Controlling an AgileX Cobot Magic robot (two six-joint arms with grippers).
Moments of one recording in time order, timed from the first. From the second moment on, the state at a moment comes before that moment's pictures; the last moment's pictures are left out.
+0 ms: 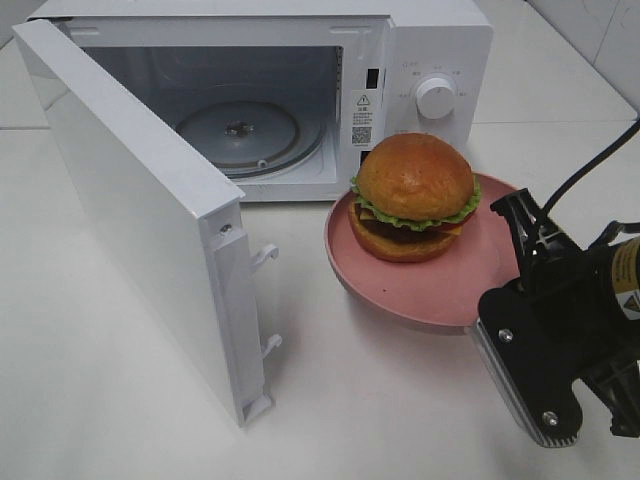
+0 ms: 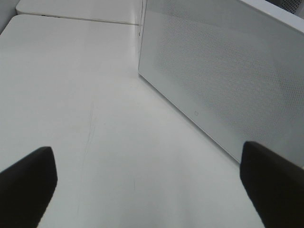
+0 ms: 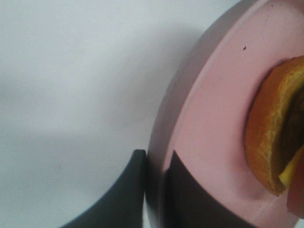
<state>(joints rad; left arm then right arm) 0.08 -0.01 -0.50 -0.17 1.03 0.07 0.62 1.24 -0.46 -0.37 0.25 -1.05</state>
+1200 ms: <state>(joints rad) 0.08 -0.01 -0.50 -0.17 1.03 0.07 0.51 1.36 -0.66 0.22 0.35 -1.80</state>
